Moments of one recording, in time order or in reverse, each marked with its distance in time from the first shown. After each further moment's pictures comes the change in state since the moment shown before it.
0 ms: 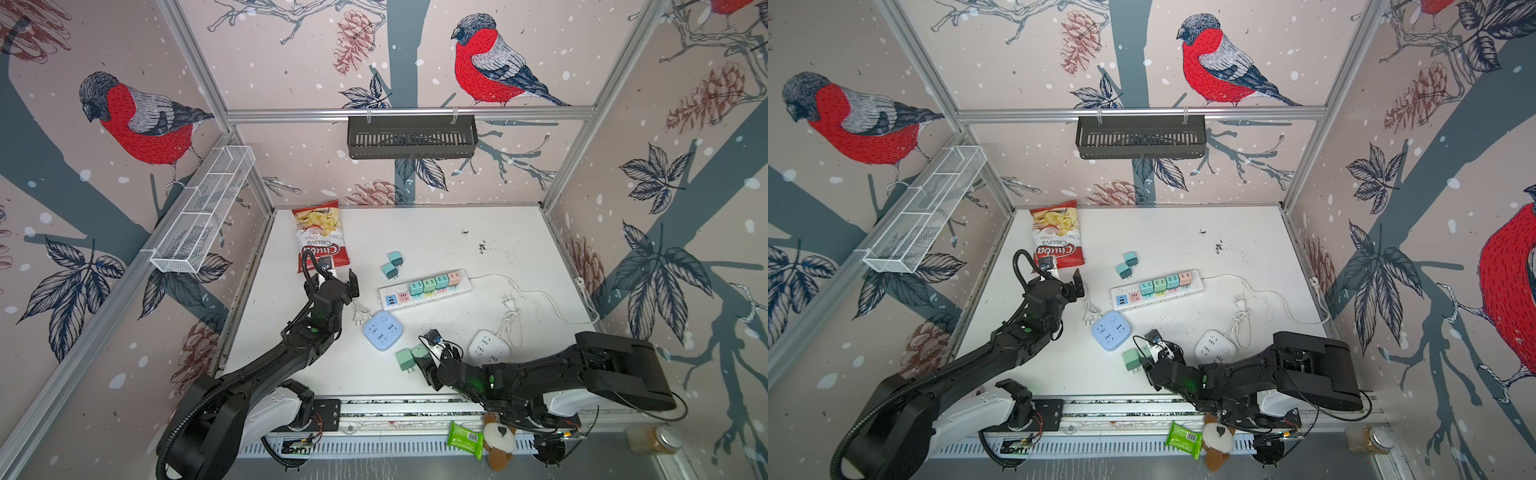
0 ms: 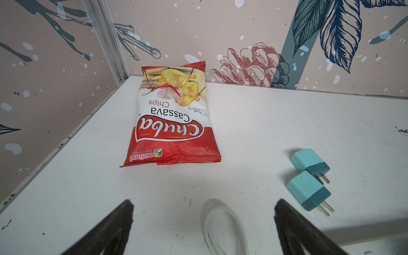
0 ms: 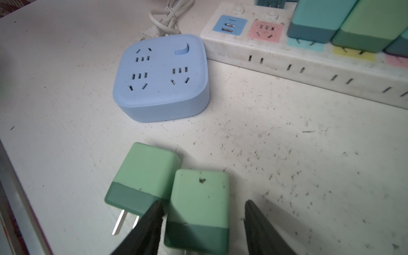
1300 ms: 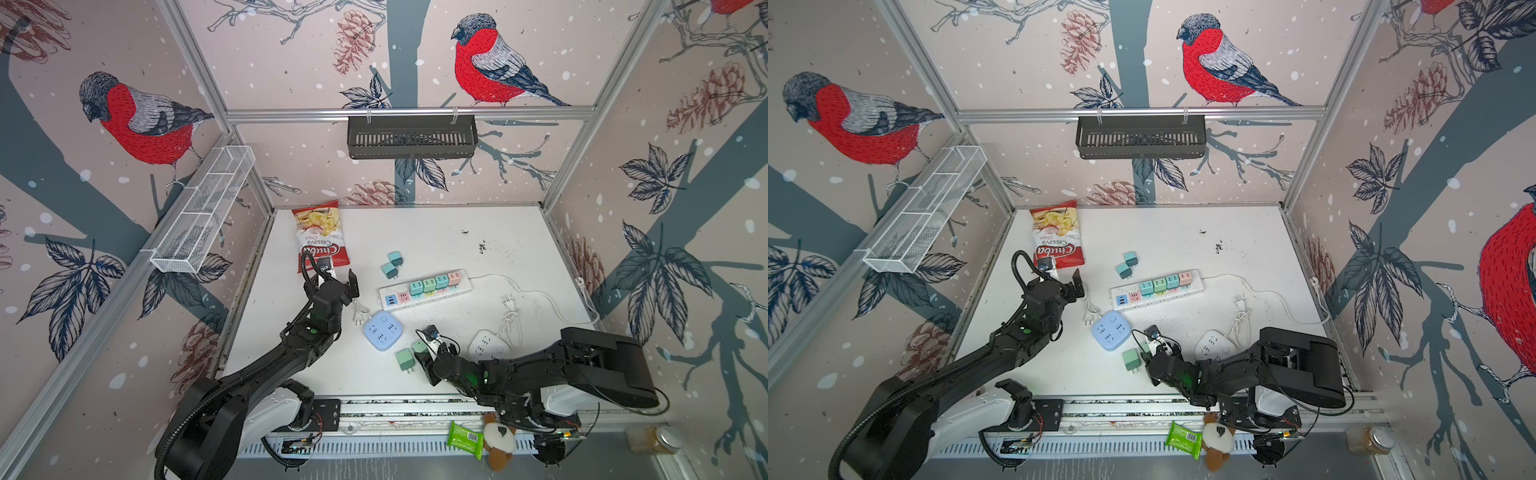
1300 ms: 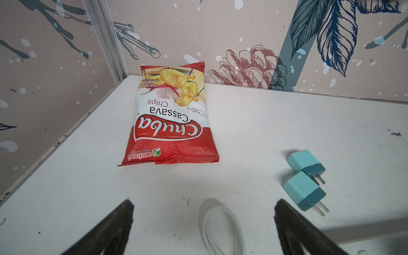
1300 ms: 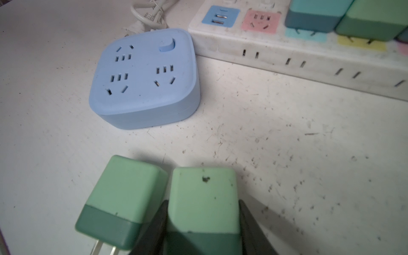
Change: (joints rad) left arm 0.000 -0.016 -0.016 0.005 0.008 -0.033; right arm -0.063 0.060 0.024 0.049 -0.027 -0.009
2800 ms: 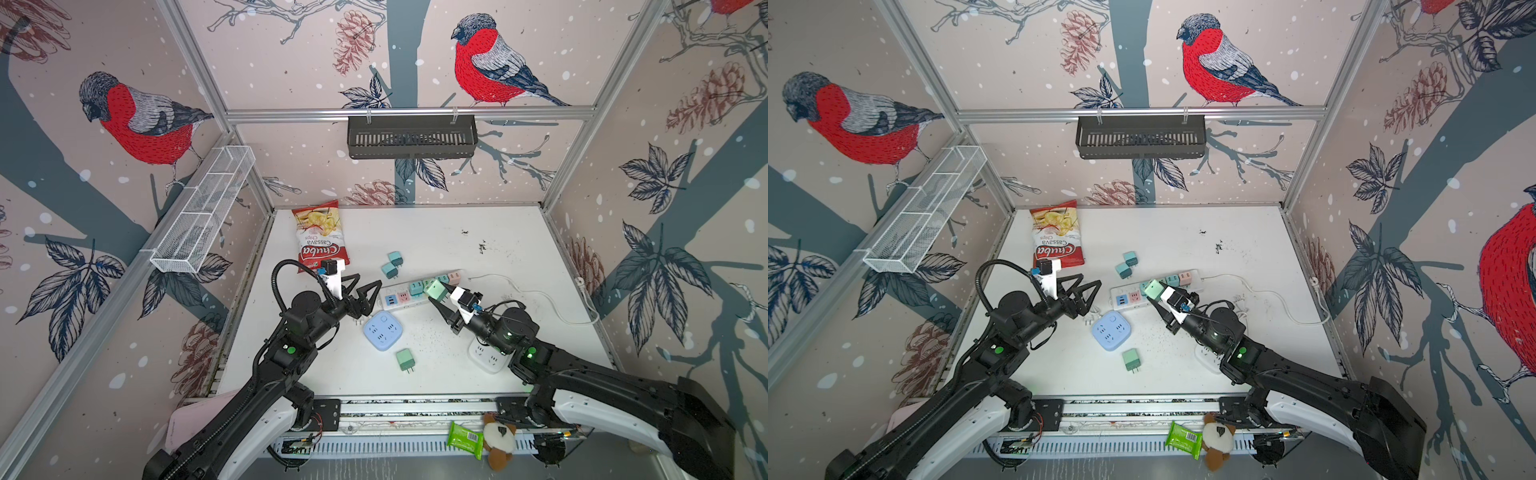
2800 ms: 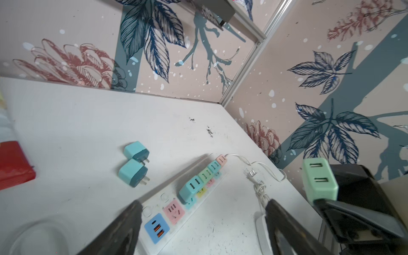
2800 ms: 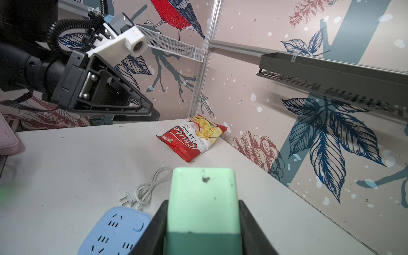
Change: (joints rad) left arm 0.005 -0.346 0.027 -0.102 0.831 -0.197; right arm -0.421 -0.552 0.021 0.174 -0.449 -0.781
